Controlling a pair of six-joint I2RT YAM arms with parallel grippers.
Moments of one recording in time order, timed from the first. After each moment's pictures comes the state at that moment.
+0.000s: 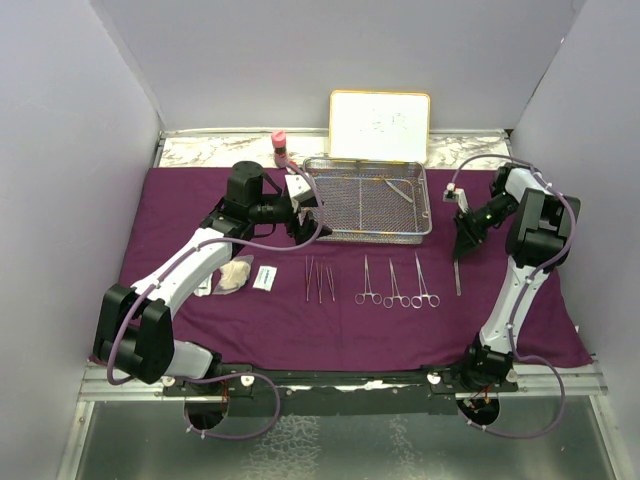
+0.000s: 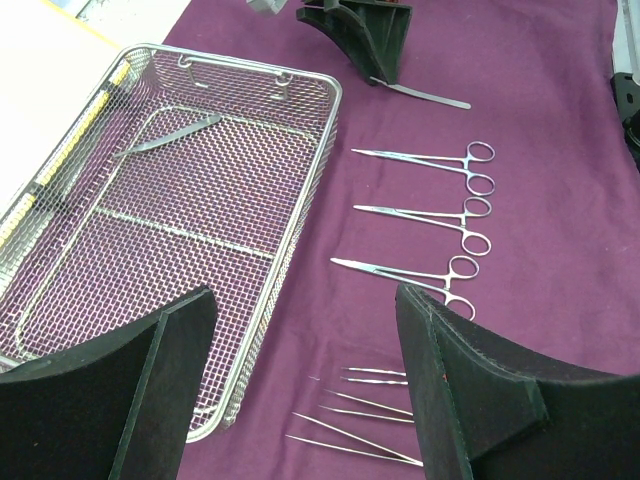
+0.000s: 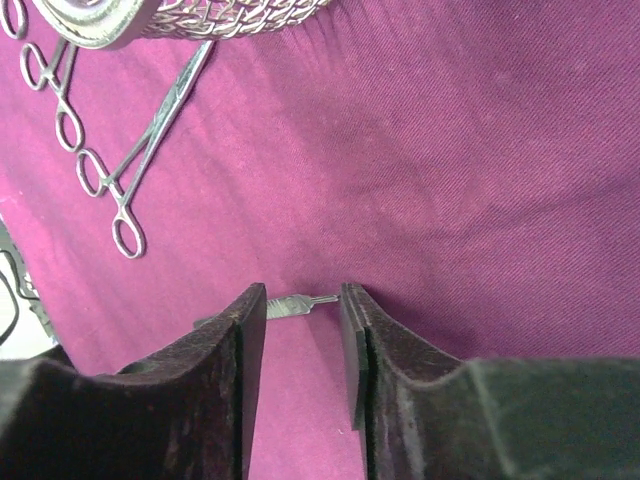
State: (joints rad) left arm -0.41 1.37 0.98 0.04 0.89 0.29; right arm -0.27 2.21 1.63 -1.38 -0.63 -1.23
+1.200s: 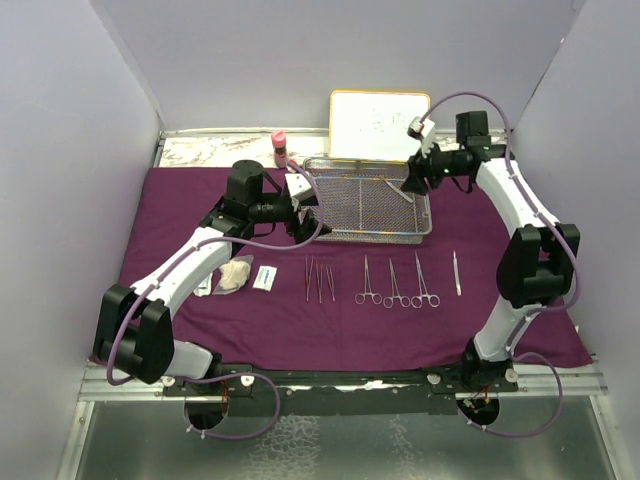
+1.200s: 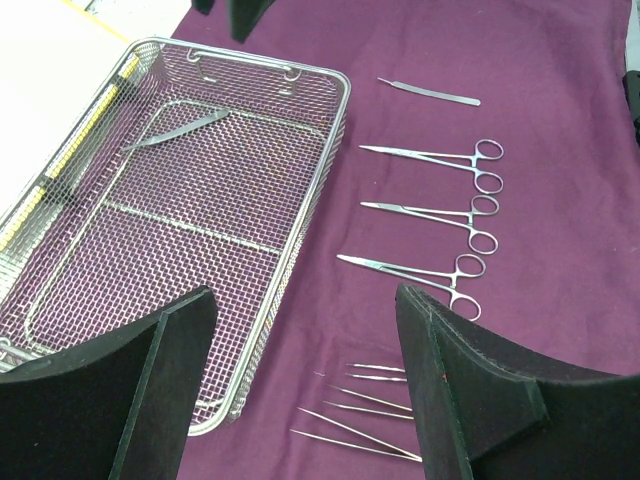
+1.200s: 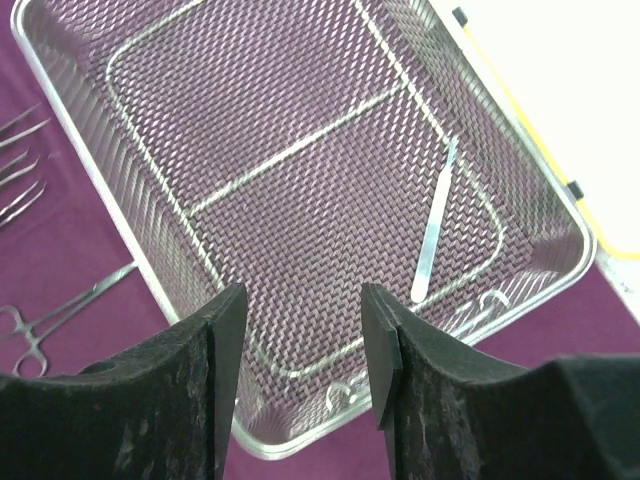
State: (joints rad) left arm -0.41 1.37 0.99 0.02 0.87 0.30; right arm 0.05 1.80 1.58 -0.71 -0.72 -0.66
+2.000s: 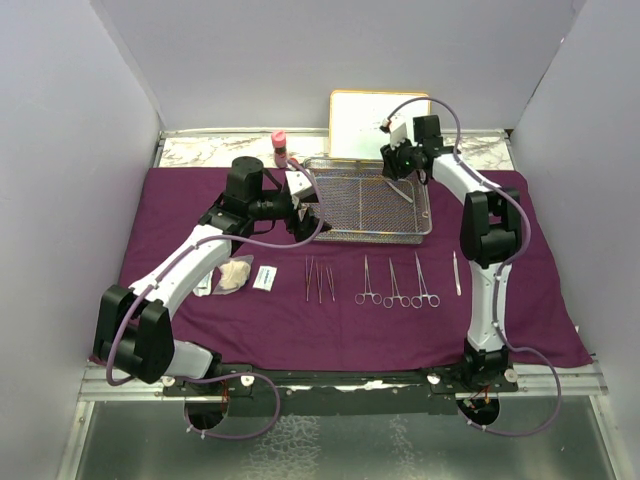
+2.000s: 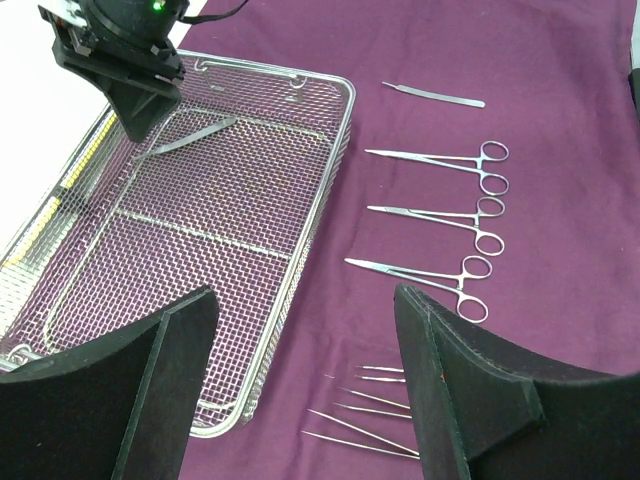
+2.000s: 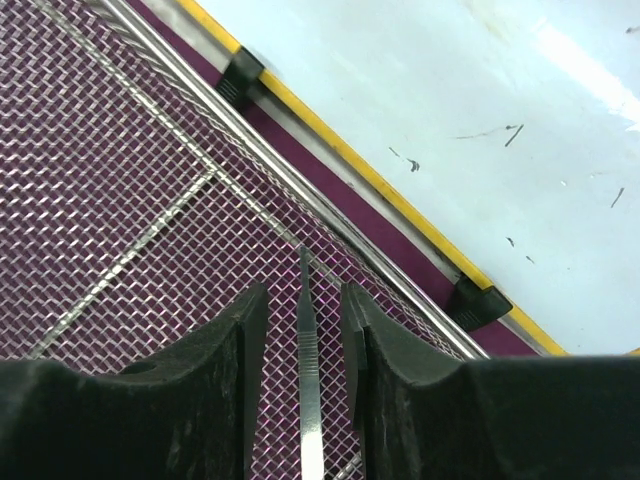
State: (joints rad) left arm -0.41 1.37 1.02 -0.01 0.87 0.33; right arm 0.18 2.23 1.81 -0.31 -0.40 -0.41
